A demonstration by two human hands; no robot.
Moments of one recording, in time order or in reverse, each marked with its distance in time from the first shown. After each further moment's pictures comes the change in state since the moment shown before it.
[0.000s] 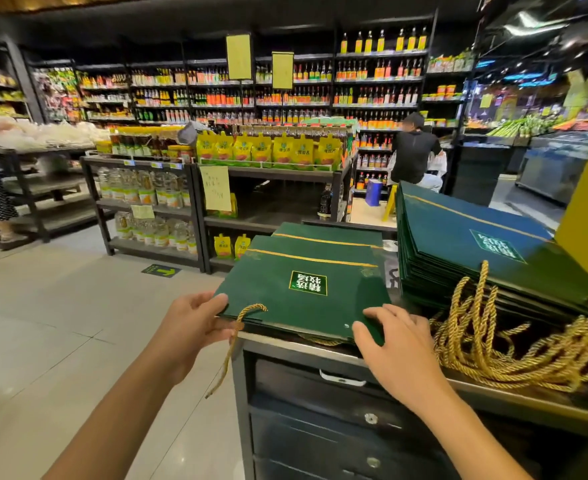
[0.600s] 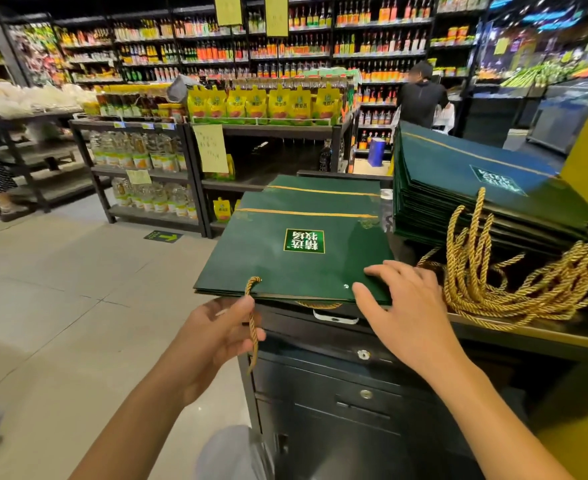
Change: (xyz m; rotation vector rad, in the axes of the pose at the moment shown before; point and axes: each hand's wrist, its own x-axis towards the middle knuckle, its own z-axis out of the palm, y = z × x) left_hand -0.069 -0.057 0.024 -0.072 -0.089 -0.147; right_hand -0.033 0.024 0.002 0.004 0.117 -0.102
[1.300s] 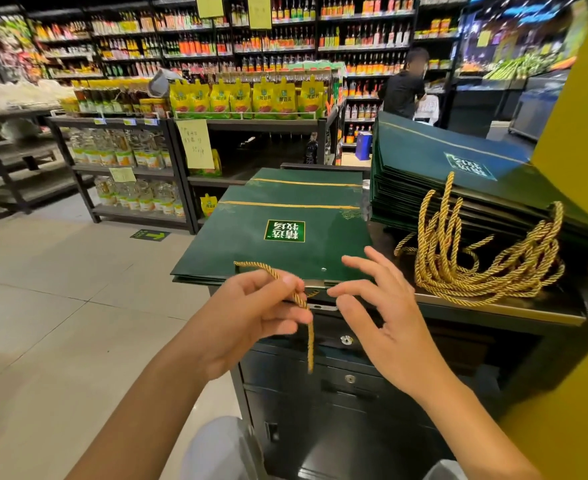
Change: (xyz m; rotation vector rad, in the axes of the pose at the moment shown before) left_hand -0.023 0.030 0.060 0.022 -0.371 0.062; right_hand -0.040 0.007 -0.004 0.464 0.064 -0.295
